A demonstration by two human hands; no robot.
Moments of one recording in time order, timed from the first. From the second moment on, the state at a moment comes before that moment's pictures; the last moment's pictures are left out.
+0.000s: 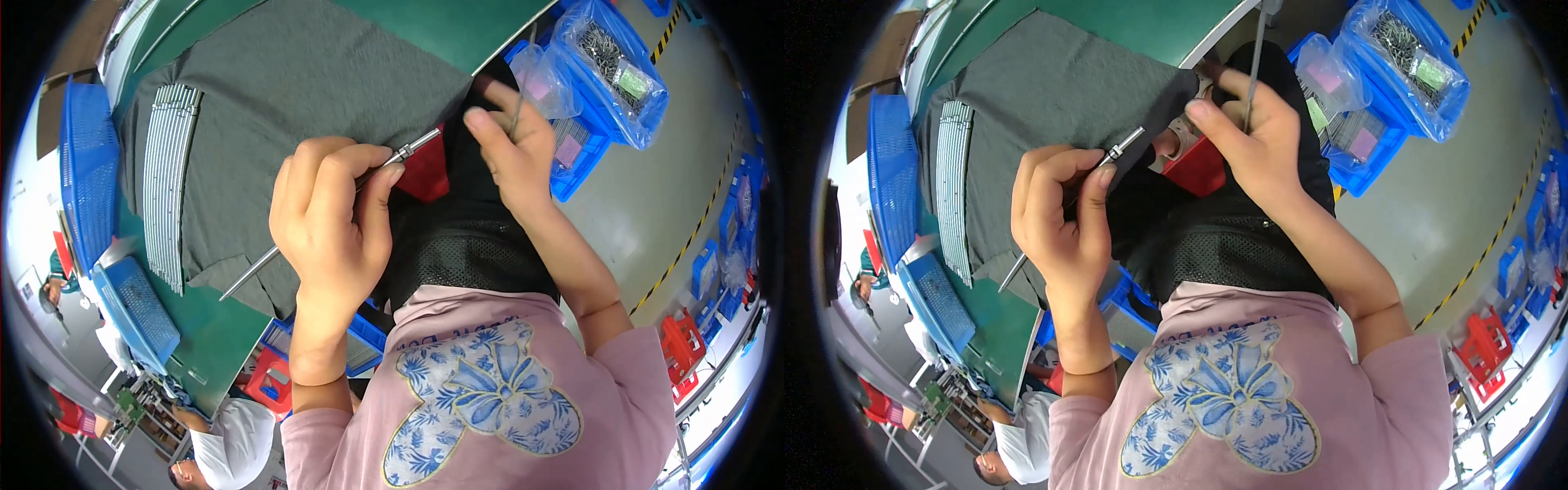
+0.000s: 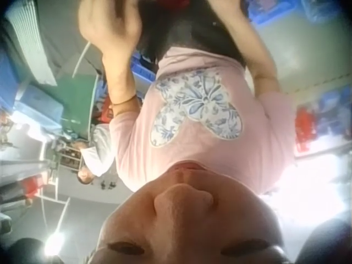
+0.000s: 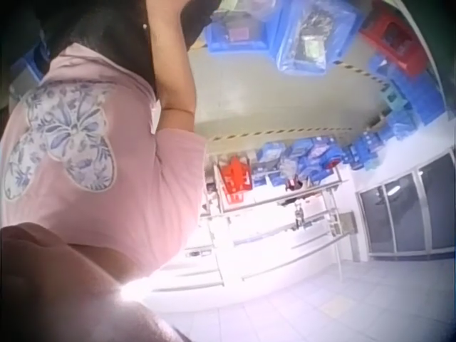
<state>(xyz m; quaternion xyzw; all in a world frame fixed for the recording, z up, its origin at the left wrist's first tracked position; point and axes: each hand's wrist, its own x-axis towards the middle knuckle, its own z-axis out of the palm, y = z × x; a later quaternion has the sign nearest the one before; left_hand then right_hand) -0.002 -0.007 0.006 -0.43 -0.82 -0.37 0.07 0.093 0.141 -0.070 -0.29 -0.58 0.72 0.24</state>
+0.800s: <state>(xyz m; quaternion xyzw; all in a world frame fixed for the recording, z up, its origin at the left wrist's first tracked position) -0.002 -0.004 0.003 -0.43 -0.81 -0.38 0.11 0.071 0.094 -0.027 -0.24 -0.64 0.66 0.33</state>
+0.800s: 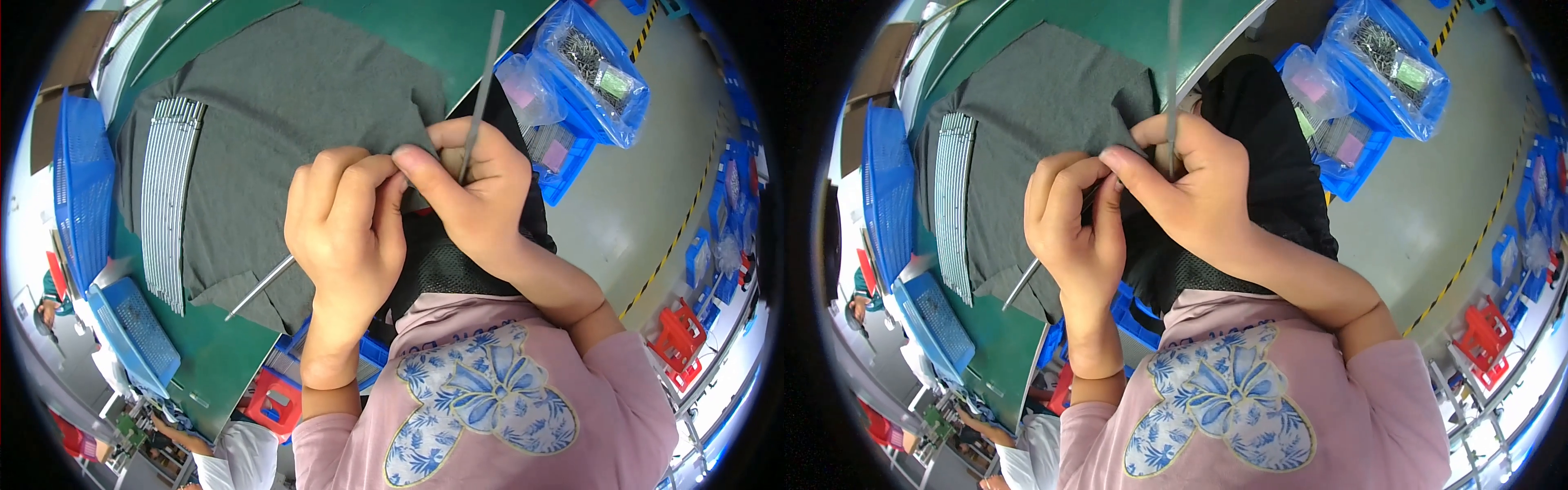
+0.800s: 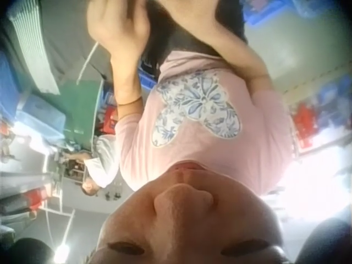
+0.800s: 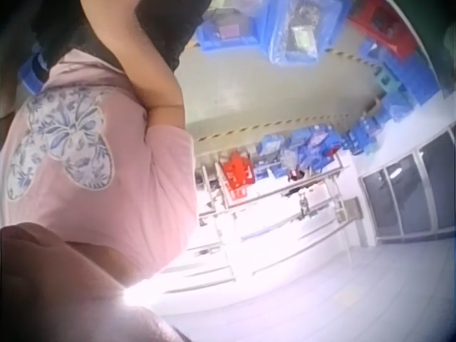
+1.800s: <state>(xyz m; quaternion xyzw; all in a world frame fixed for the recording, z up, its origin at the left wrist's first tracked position) 0.000 -0.009 0.006 -0.42 -0.82 -0.37 0.08 0.086 0.128 -0.030 -0.13 -0.66 0.69 0.27</state>
